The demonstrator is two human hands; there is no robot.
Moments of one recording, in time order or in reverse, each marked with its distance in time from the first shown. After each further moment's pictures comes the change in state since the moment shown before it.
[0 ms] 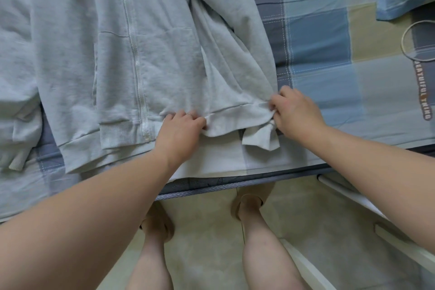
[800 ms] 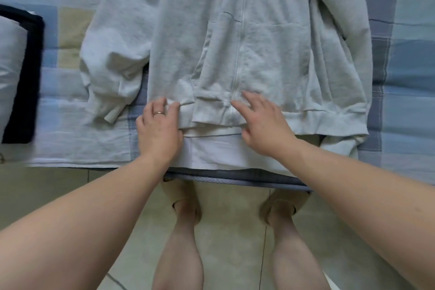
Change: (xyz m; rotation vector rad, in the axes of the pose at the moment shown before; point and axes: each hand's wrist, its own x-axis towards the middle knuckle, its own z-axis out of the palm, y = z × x) left_hand -0.140 -0.170 0.024 -0.122 0.107 -0.641; right_hand 0.017 -0.255 0.038 -0.029 -0.241 -0.323
